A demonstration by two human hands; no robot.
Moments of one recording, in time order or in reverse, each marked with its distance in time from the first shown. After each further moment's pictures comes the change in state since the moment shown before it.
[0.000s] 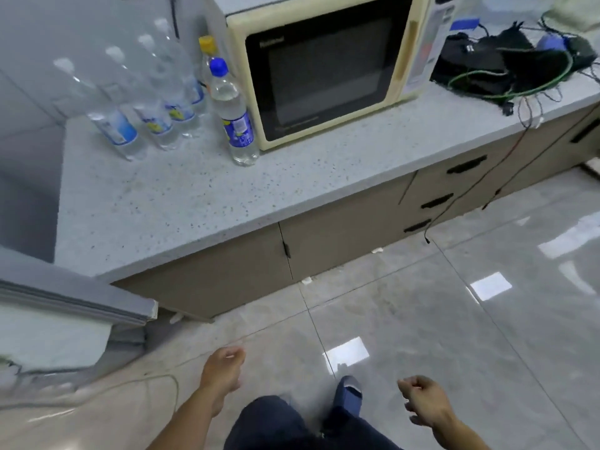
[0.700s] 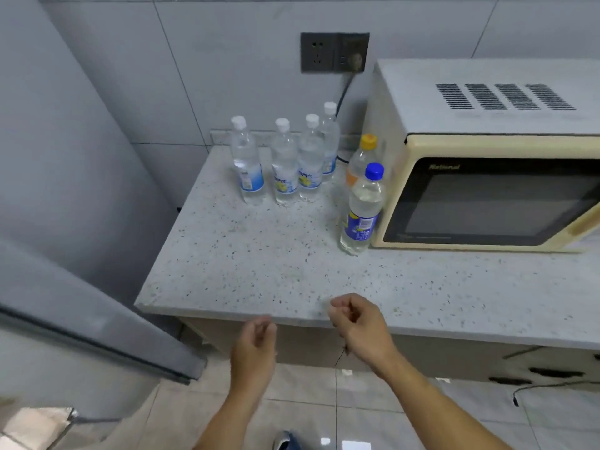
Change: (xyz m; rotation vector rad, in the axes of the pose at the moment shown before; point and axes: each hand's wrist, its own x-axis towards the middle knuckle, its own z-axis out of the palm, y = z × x) left_hand 0.037 0.168 -0.051 -0.539 0.369 0.406; right_hand -0.078 -0.399 0.186 -0.258 -0.495 -0.942
